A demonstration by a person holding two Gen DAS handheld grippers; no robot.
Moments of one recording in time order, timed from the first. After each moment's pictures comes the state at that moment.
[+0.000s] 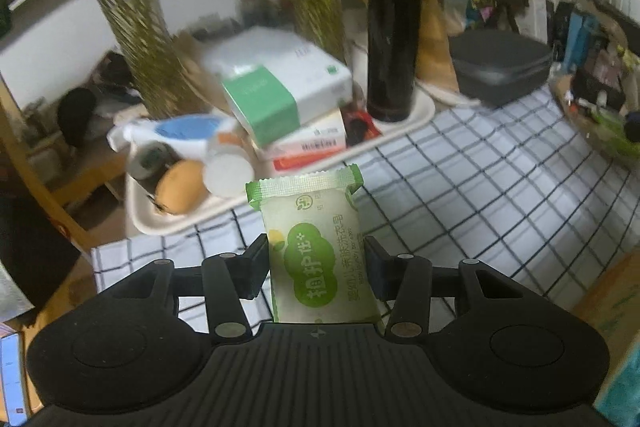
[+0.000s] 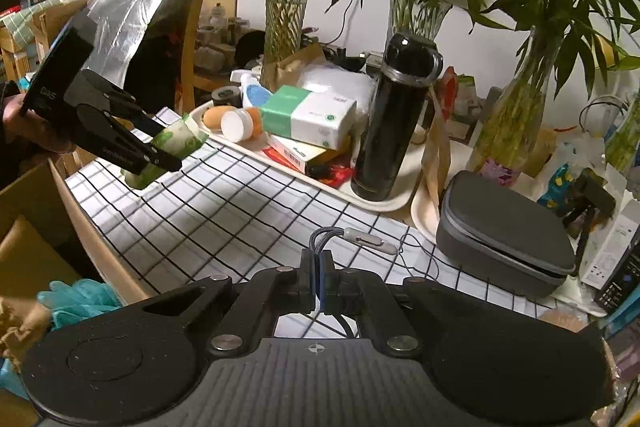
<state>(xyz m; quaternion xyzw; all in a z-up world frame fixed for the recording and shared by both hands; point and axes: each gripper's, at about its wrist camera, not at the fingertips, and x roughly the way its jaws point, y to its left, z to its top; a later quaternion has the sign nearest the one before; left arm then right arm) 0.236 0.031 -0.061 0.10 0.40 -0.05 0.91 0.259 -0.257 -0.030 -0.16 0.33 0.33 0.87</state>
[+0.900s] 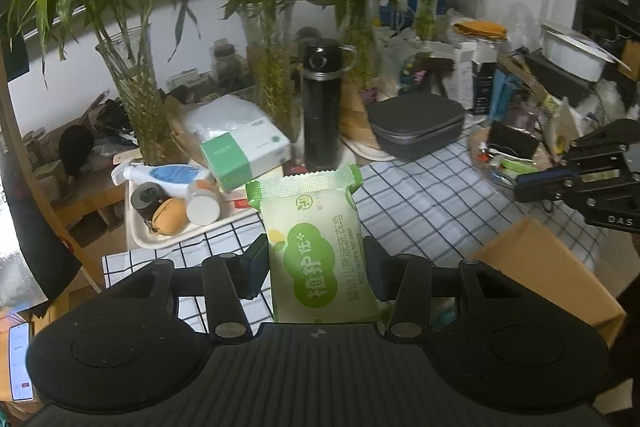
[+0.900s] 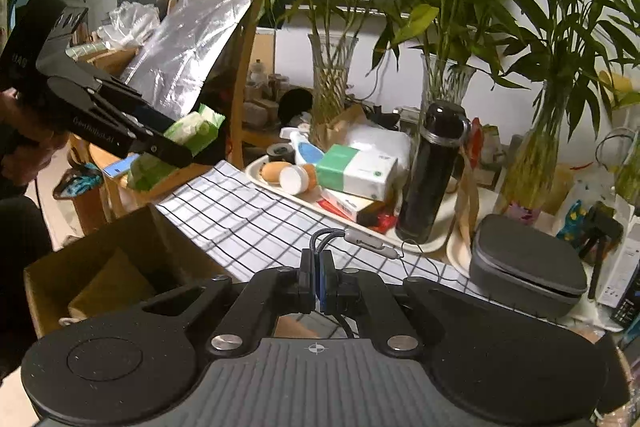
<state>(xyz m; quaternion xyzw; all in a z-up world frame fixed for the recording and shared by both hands) 0.137 -0.004 0.033 0.07 0.35 -0.11 0.93 0.188 -0.266 0.012 -0.12 0.26 0.38 0.88</state>
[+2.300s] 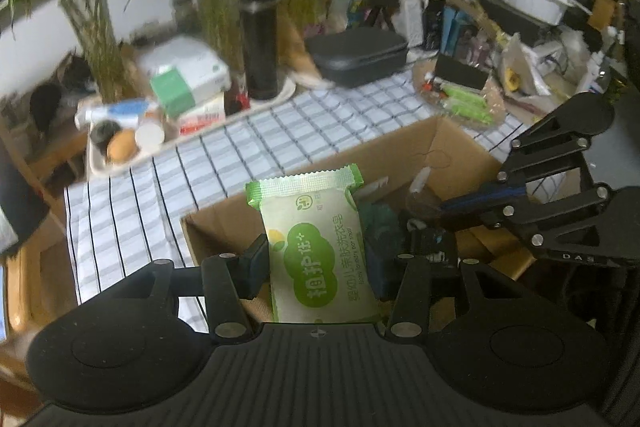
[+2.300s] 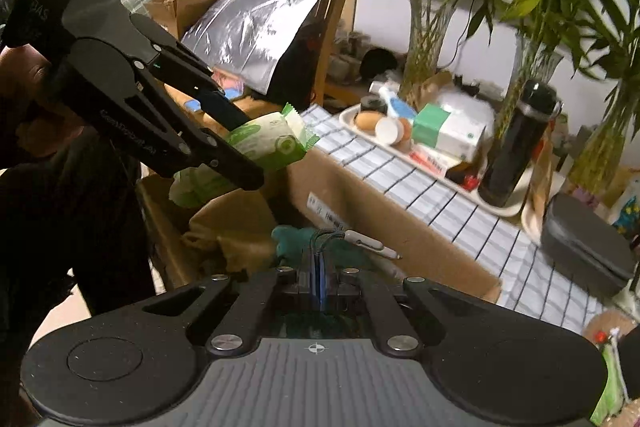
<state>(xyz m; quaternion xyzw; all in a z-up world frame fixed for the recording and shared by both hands) 0.078 -0.052 0.004 0.07 0.43 -0.13 0.89 0.102 -0.238 0.000 -0.18 0.31 0.45 0.82</state>
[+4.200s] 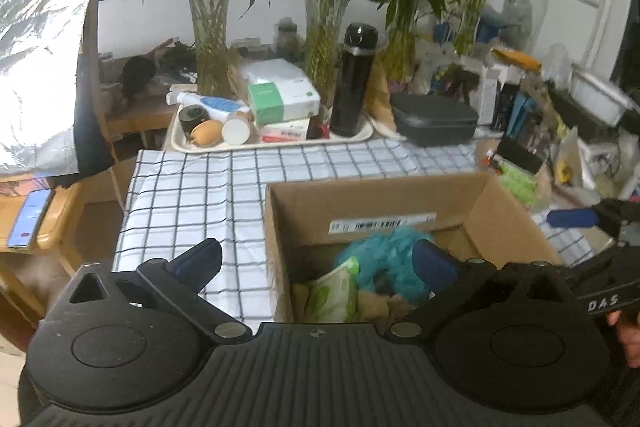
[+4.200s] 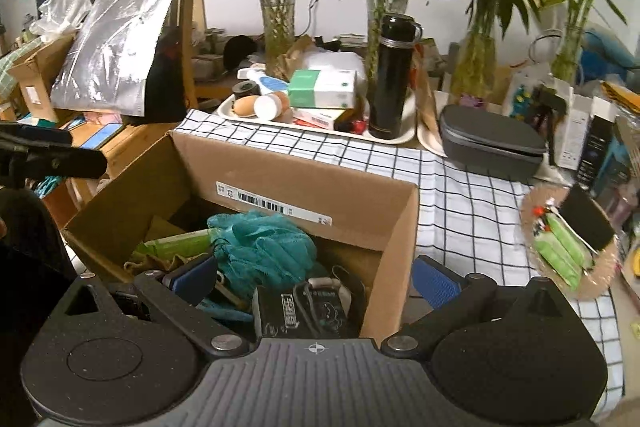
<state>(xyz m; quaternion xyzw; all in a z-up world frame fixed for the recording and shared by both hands) 0.021 -0.023 0.015 -0.03 0.35 0.00 0.93 0.079 -0.258 -0.002 -0.08 0.36 0.25 0.89</state>
